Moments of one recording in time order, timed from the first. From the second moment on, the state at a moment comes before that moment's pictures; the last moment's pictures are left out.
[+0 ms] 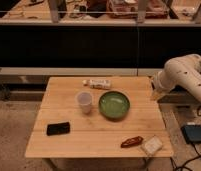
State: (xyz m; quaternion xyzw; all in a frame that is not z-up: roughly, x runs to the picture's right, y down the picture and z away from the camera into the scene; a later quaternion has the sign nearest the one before) arm 0.290 0.003 0.742 -0.15 -0.03 0.05 0.99
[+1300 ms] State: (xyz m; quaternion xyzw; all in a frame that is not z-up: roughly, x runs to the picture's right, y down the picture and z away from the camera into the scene) arm 0.278 0.031 0.775 -0.16 -0.07 0.06 0.98
